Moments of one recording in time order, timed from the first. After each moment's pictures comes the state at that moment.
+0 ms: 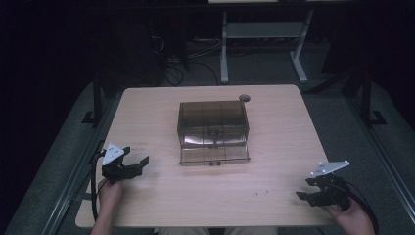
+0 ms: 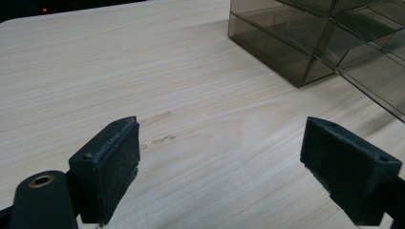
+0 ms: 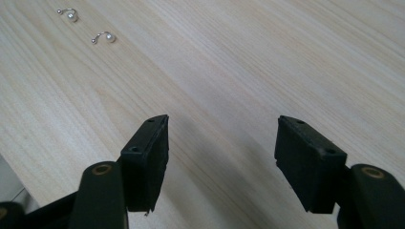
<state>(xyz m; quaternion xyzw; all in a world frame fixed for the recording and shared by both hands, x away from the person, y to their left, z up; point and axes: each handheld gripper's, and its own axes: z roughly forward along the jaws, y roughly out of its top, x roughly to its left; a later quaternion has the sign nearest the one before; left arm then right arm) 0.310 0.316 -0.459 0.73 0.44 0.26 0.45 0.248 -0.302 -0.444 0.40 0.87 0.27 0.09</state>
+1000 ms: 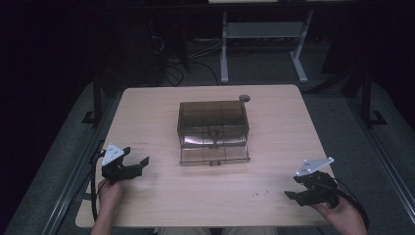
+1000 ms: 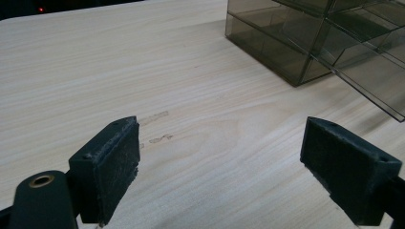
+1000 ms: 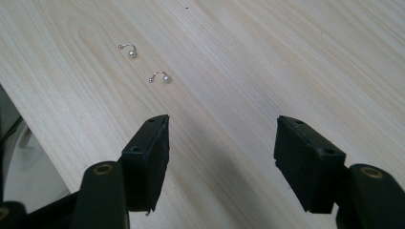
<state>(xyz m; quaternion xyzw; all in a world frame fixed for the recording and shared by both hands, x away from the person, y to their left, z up) 0.309 0.316 -0.459 0.73 0.44 0.26 0.45 0.249 -0.261 -0.420 0.34 0.90 0.26 0.10</state>
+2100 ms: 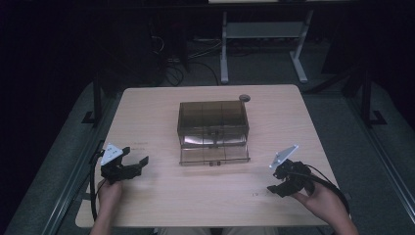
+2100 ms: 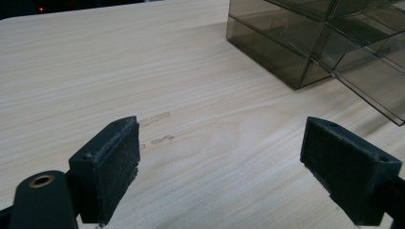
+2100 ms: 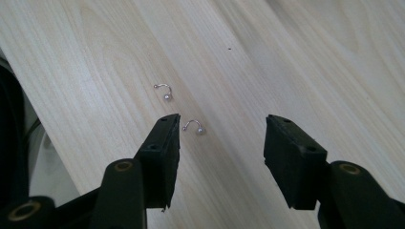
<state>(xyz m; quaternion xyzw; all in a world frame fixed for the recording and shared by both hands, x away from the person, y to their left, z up) 0.309 0.318 -0.459 0.73 0.44 0.26 0.46 0.278 -0.201 -0.405 0.28 0.94 0.20 0.06</state>
